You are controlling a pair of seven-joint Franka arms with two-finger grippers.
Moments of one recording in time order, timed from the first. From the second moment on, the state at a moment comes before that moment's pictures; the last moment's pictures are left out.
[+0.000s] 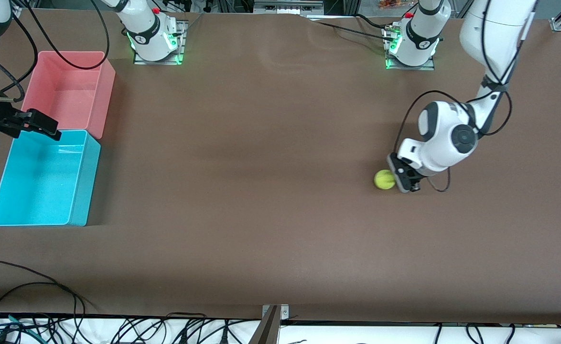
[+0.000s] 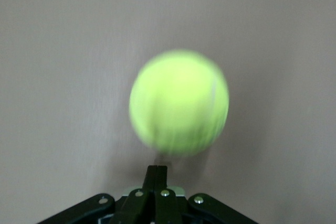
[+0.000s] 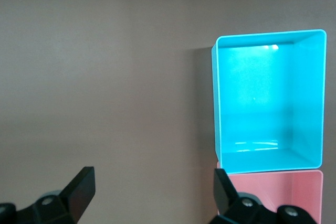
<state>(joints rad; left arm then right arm) -0.13 0.46 -0.06 -2.15 -0.19 2.63 1.18 0.10 0.09 -0.11 -1.56 0.00 1.66 0.04</state>
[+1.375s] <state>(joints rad) -0.04 0.23 0.01 -2.18 -0.19 2.45 1.22 0.12 0.23 -0.11 -1.56 0.01 1.70 0.04</state>
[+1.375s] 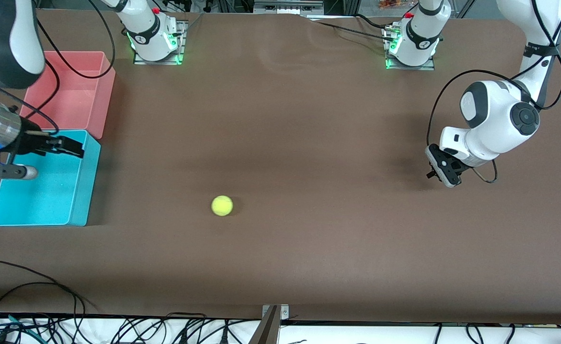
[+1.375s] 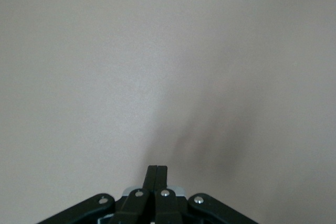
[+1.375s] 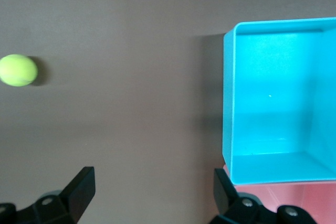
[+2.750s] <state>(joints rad) 0.04 0.12 0.03 -2.22 -0.19 2.49 1.16 0.15 0.71 -0.12 -1.58 -0.04 2.28 0.04</state>
